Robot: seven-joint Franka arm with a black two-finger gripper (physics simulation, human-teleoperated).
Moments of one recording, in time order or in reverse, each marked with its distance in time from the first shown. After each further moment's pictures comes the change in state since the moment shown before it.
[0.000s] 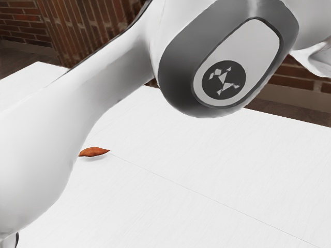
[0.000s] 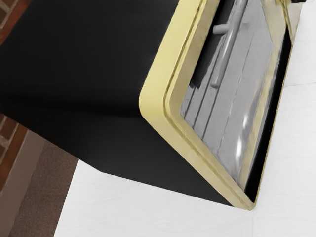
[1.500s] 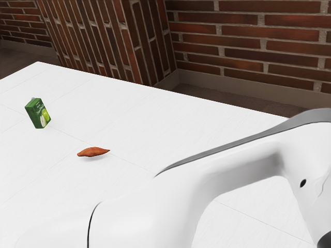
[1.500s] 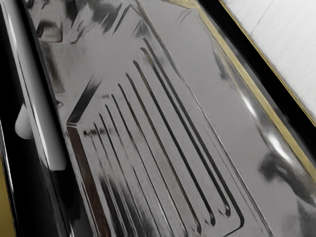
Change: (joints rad) arm -0.072 0.312 -0.104 0.058 0.181 0.346 0.700
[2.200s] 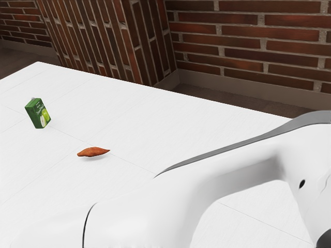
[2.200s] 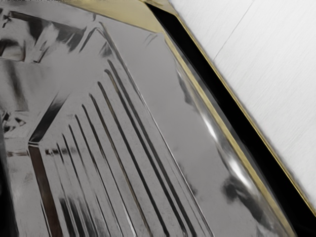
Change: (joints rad) arm -0.008 -0.014 0.001 -0.010 -0.070 -0.093 0.018
